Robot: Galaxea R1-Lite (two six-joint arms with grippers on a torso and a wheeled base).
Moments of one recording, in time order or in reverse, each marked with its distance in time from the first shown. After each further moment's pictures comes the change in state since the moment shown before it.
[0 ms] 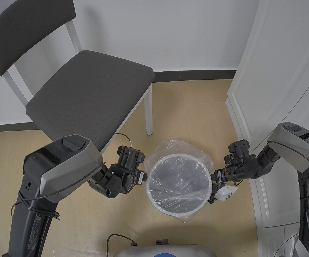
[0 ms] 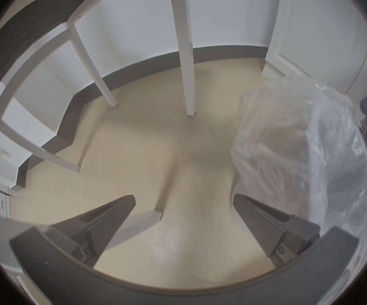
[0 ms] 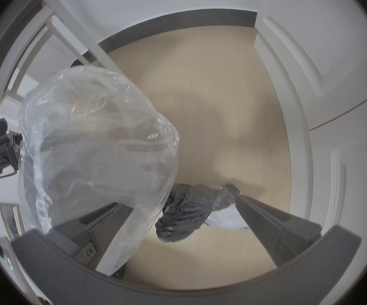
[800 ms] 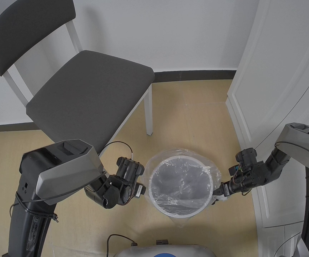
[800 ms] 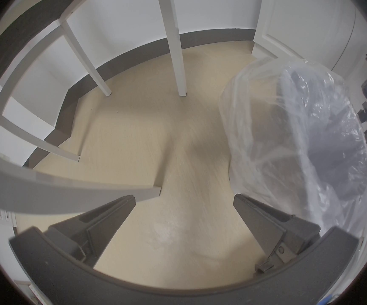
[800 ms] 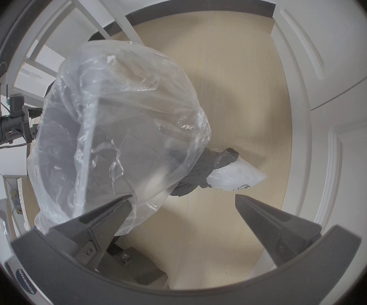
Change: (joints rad) left arm -0.032 -0.040 0.181 -0.044 -0.006 0.012; right arm -0.021 -0.091 0.221 0.003 0.069 -0.138
